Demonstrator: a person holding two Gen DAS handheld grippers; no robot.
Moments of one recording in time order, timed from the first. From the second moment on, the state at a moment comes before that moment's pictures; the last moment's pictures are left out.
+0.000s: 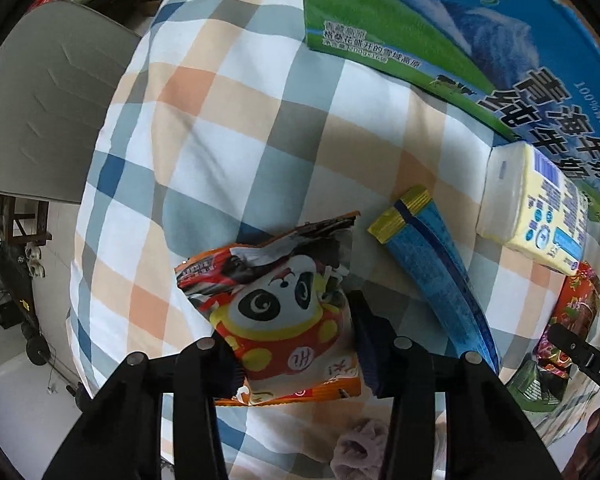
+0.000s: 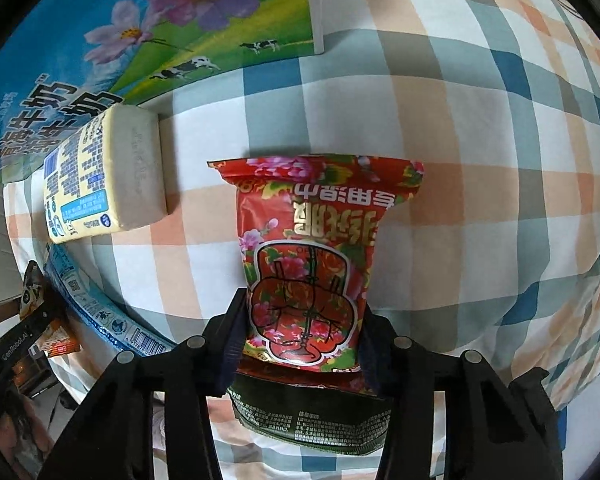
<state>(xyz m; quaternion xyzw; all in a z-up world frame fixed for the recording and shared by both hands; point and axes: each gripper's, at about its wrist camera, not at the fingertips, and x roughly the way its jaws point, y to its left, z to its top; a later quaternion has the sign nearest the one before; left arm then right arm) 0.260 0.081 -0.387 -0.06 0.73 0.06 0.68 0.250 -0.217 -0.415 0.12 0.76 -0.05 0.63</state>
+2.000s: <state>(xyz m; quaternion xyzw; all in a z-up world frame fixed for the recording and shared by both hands) 0.545 -0.052 -0.325 -0.06 0.74 -0.14 0.66 0.509 -0.191 -0.342 0.09 0.71 -0.01 0.70</state>
